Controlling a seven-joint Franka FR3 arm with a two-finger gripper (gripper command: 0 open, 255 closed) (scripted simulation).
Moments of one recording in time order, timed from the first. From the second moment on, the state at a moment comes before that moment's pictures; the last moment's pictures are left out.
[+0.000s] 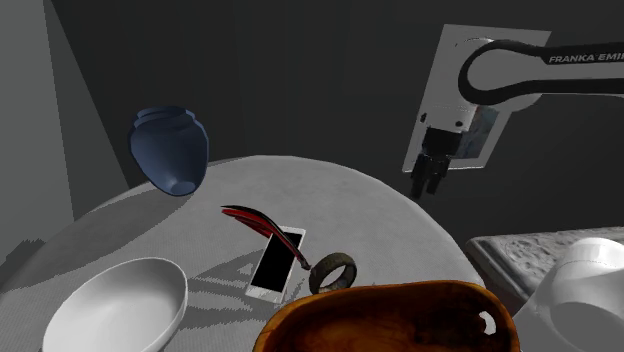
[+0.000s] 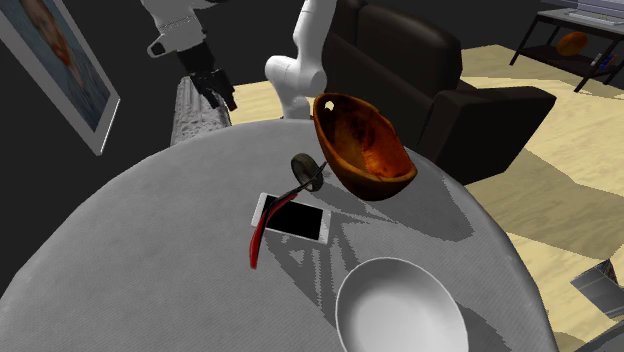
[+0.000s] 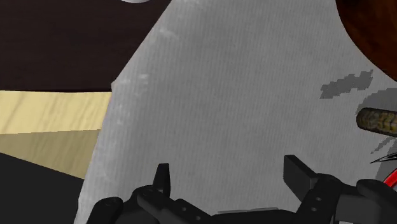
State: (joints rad) arm 0.05 -0.65 -0.10 -2.45 0.21 1.67 -0.10
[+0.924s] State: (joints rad) arm 0.26 -0.21 -0.20 -2.35 0.82 1.80 -0.40
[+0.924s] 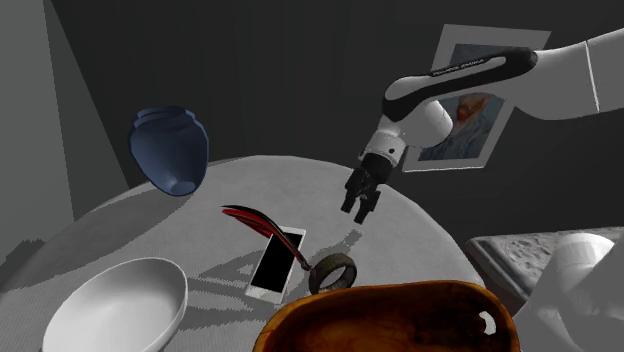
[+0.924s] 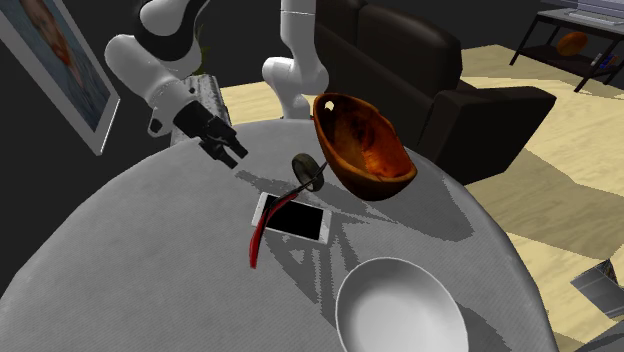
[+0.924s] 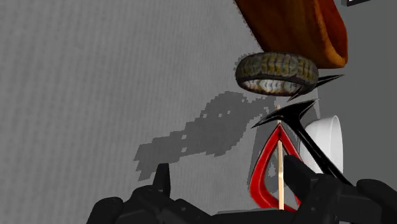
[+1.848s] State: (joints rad) arm 0.36 0.03 -0.16 -2.24 1.20 1.76 -0.56
